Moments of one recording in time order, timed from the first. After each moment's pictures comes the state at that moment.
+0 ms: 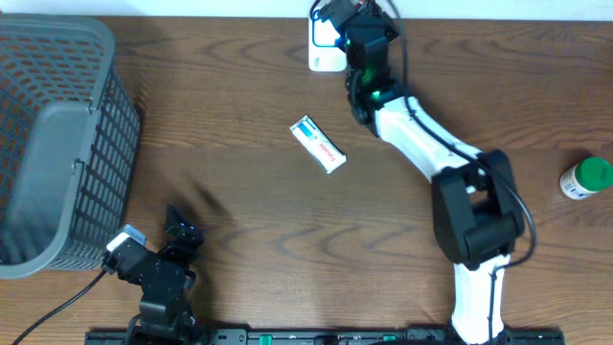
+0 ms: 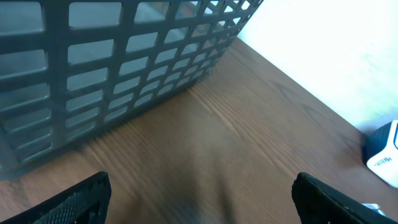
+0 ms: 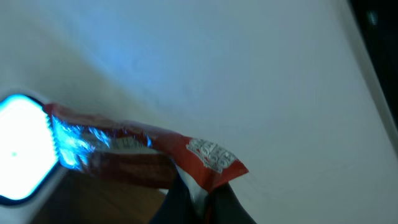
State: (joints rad) left arm -0.22 0.01 0.15 -0.53 -0.58 -0.69; right arm 0.43 2.16 1.61 0.42 0.55 -0.78
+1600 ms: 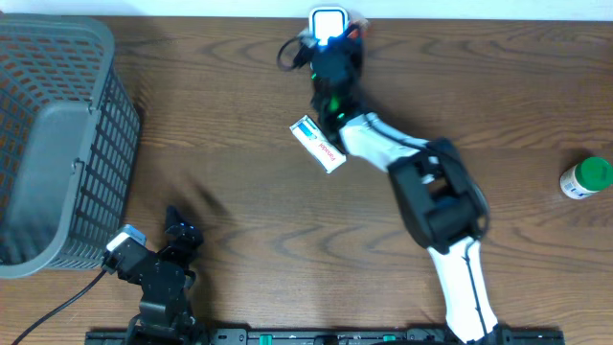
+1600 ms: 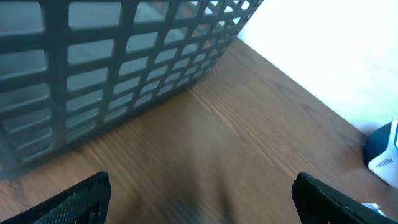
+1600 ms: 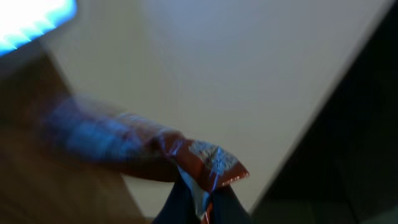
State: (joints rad) left arm -0.22 0.01 0.15 -0.53 -0.58 -0.69; right arm 0.51 2.30 1.62 0.62 0.89 -1.55
